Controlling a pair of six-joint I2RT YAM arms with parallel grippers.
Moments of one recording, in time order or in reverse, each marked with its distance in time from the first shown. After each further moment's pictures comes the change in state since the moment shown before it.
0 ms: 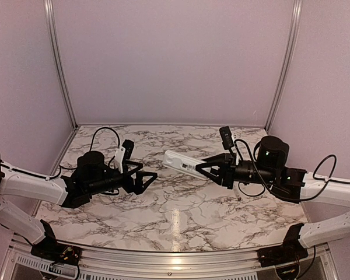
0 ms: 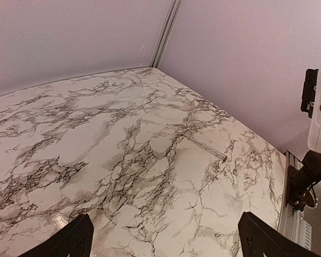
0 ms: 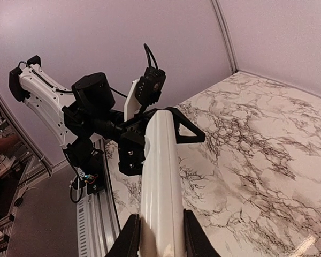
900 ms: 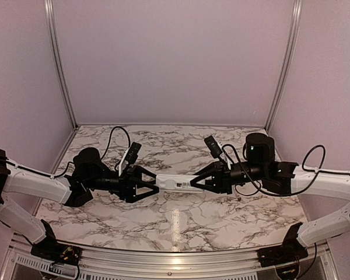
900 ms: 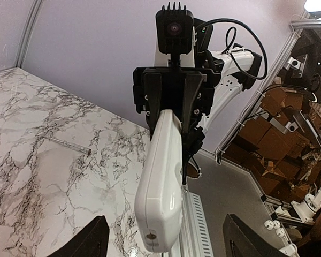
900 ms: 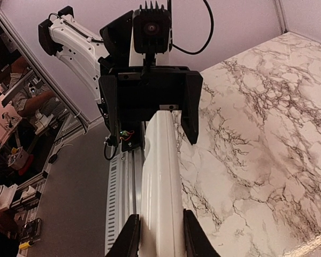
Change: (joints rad) left arm 0.016 0.047 0.018 0.248 0.638 -0.182; right arm -0.043 0.123 0.072 -0.134 -0.313 -0.062
